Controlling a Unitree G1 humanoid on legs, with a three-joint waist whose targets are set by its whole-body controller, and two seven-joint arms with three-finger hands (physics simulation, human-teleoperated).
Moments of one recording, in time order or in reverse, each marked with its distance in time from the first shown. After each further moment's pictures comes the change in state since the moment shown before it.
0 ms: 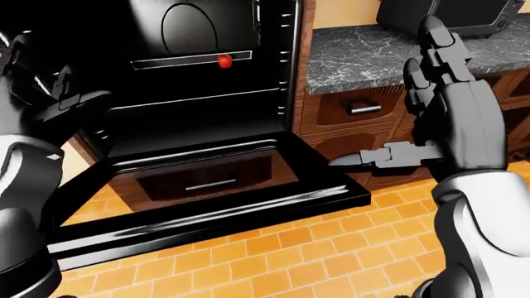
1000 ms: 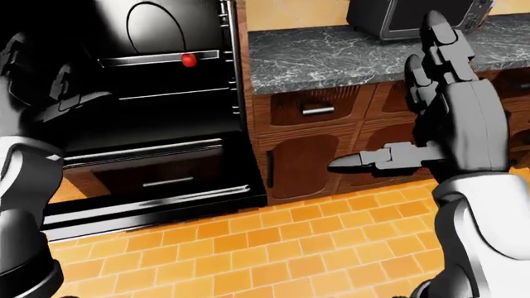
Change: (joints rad) left arm 0.004 -0.012 0.004 -0.007 0.024 -0.009 -0.019; right arm 0.004 0.012 0.003 -0.010 -0.031 -0.028 0.023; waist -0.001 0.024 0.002
